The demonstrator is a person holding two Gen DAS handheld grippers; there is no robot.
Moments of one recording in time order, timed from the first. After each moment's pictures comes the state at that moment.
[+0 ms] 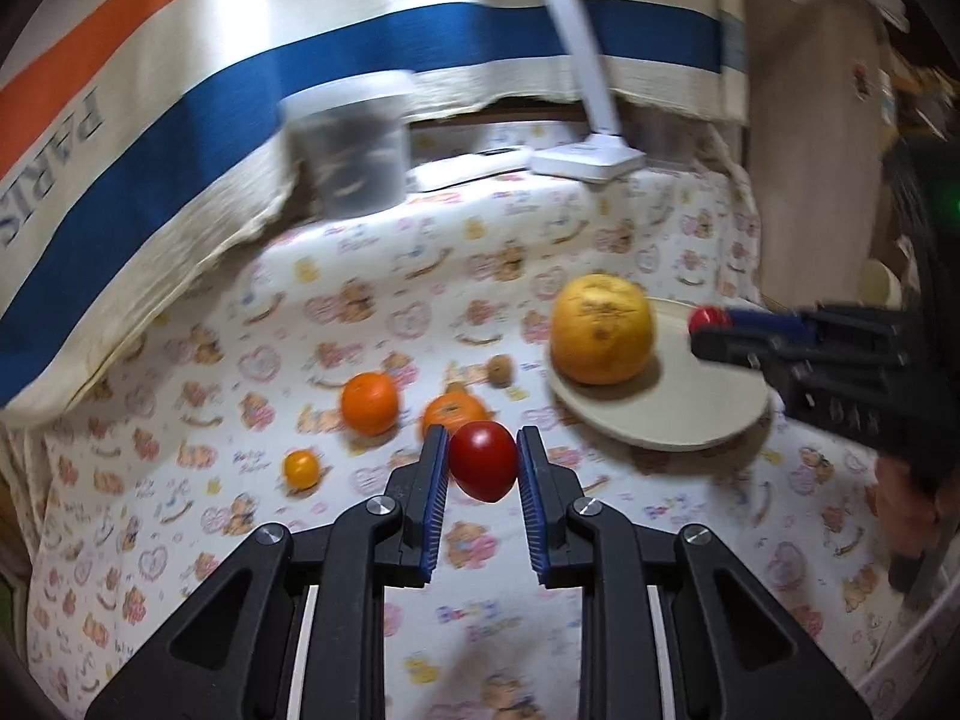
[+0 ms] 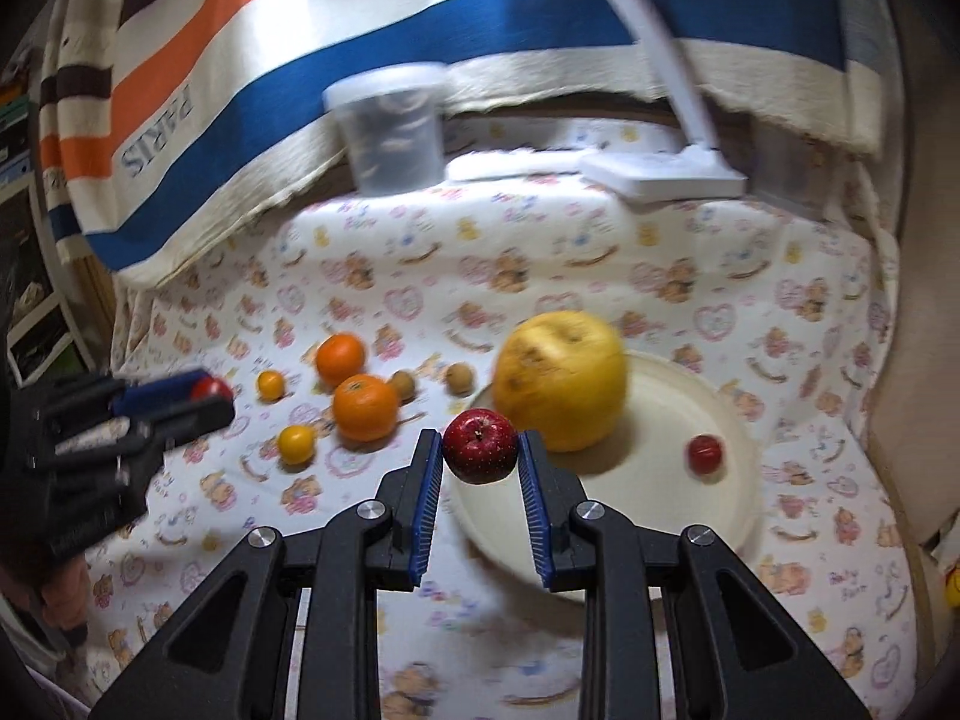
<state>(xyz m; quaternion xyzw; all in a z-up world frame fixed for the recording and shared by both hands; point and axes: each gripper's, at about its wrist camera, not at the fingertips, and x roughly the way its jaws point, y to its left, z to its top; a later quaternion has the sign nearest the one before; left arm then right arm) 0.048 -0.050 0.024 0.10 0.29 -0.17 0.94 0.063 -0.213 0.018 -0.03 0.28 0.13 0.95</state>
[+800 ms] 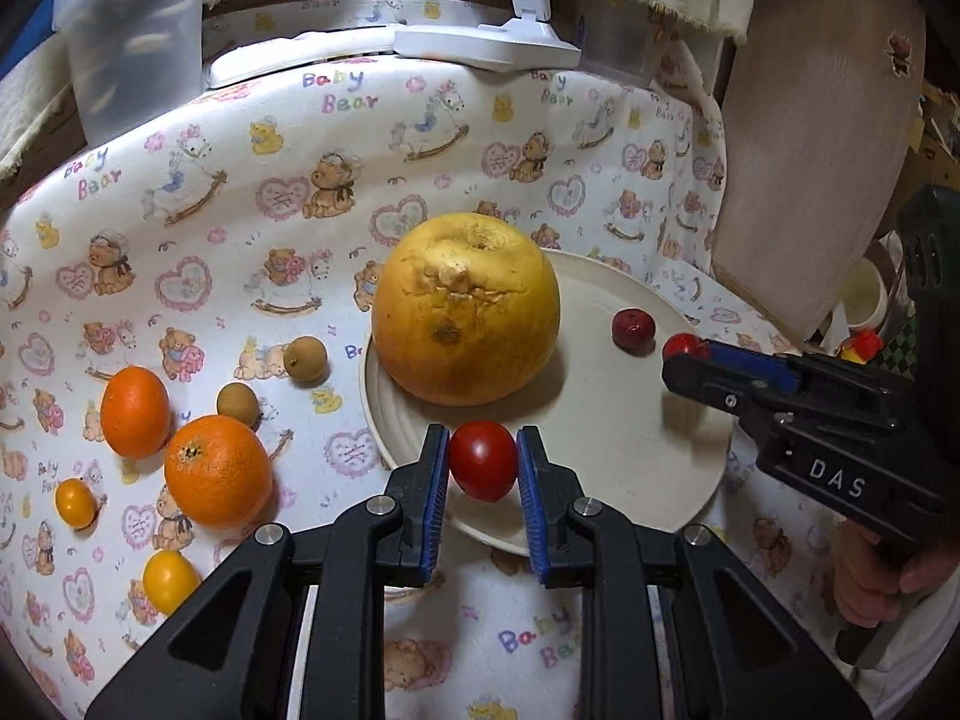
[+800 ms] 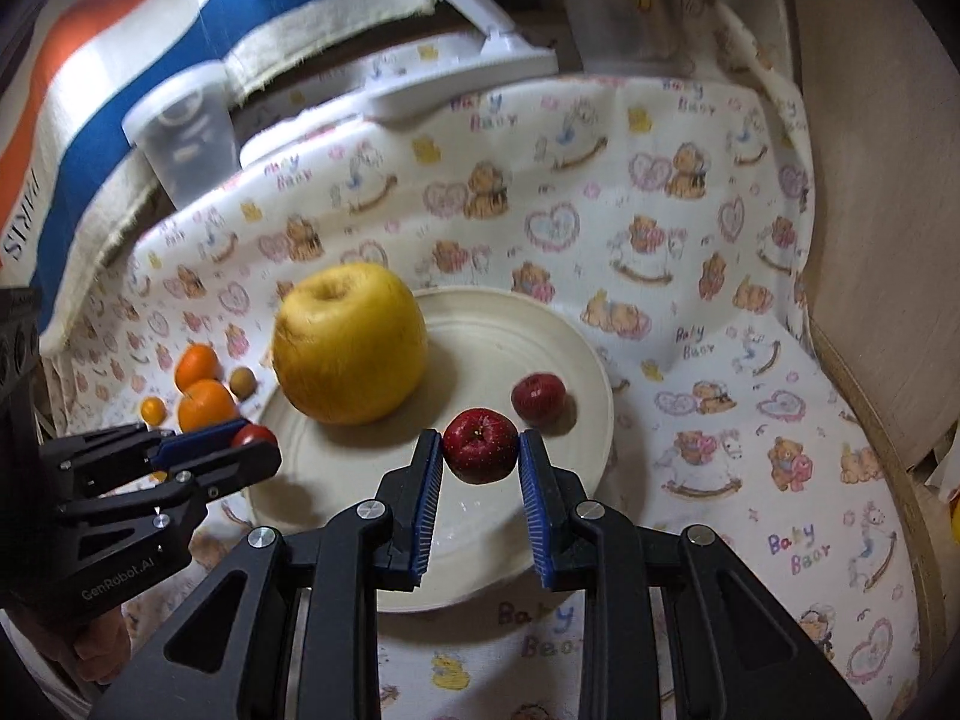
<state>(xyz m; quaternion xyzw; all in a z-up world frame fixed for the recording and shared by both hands) 0.129 -0.142 -0.018 0.05 0.40 -0.24 0.88 0.113 -0.299 -0.021 0.05 0.37 0.05 0.93</state>
